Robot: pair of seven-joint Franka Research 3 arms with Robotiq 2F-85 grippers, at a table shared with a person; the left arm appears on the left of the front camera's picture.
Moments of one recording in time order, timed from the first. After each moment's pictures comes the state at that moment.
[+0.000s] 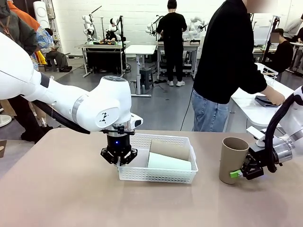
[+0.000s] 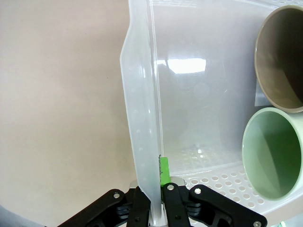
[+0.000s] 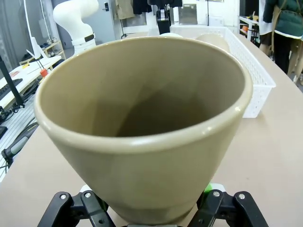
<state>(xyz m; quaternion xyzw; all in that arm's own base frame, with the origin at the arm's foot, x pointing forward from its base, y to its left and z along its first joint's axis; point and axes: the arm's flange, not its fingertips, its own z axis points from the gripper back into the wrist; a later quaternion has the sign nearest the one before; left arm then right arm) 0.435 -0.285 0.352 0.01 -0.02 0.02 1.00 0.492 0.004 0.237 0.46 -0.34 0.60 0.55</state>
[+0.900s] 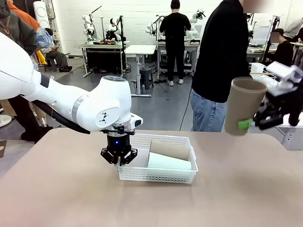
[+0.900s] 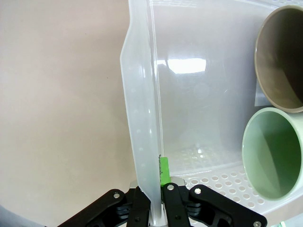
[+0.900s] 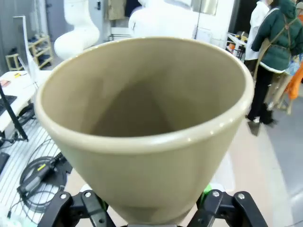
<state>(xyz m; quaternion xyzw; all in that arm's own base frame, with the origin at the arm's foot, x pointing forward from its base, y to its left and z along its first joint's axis) 0.435 -0.285 0.352 0.01 -0.02 0.02 1.00 0.425 0.036 0.493 0.39 -0.40 0.63 0.54</state>
